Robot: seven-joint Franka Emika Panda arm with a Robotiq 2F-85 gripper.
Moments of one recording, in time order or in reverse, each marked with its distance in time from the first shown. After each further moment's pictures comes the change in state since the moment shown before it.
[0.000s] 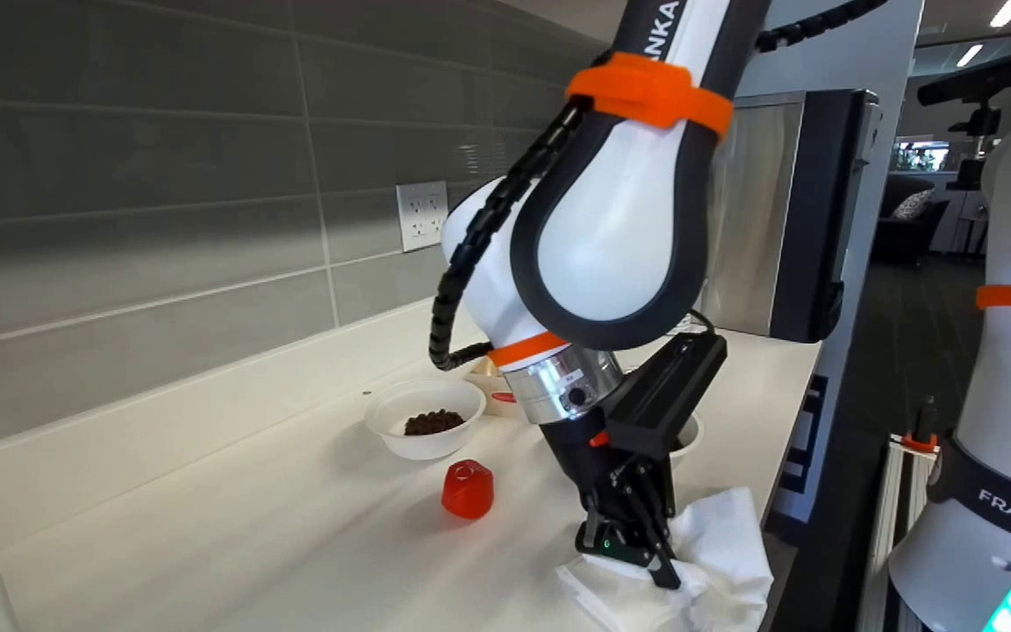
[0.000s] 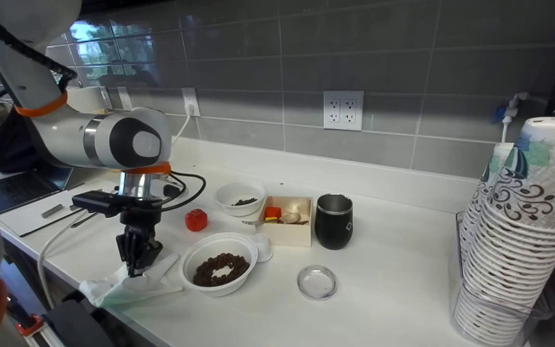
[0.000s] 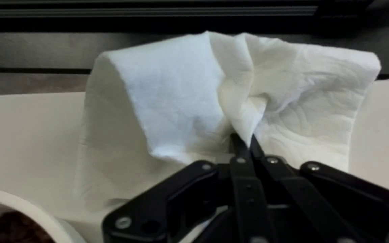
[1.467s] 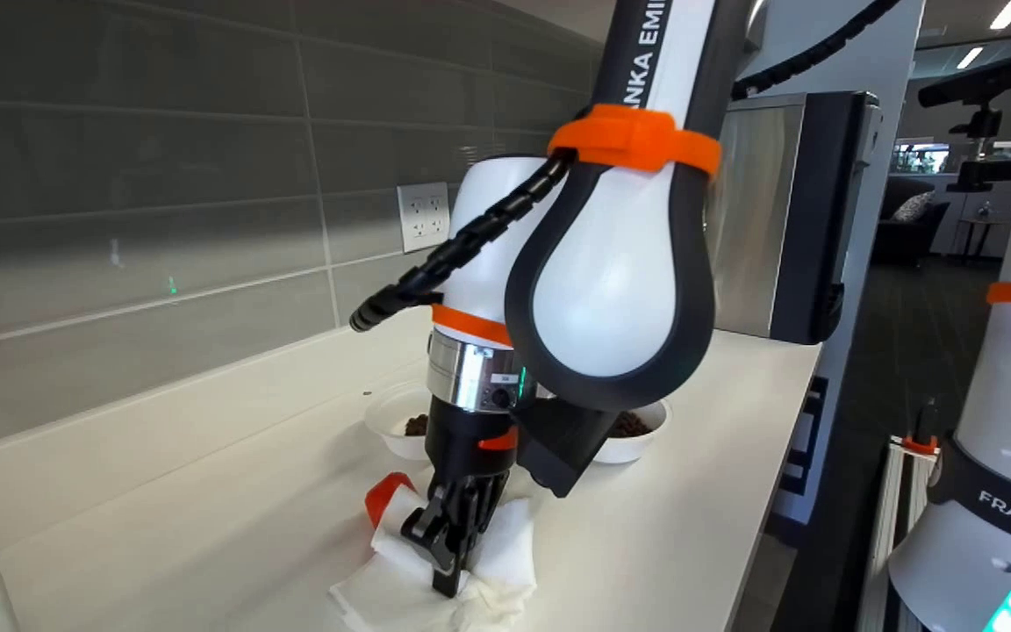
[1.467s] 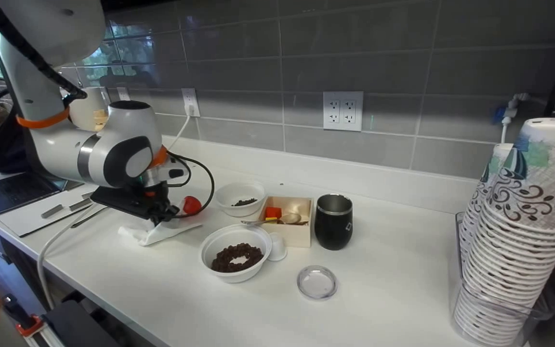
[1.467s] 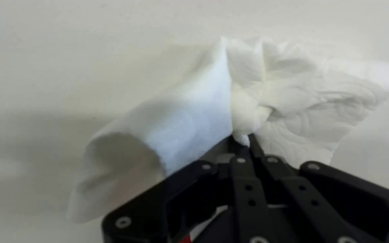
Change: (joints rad) arm -0.321 0.171 0.390 0.027 0.052 0.768 -0.272
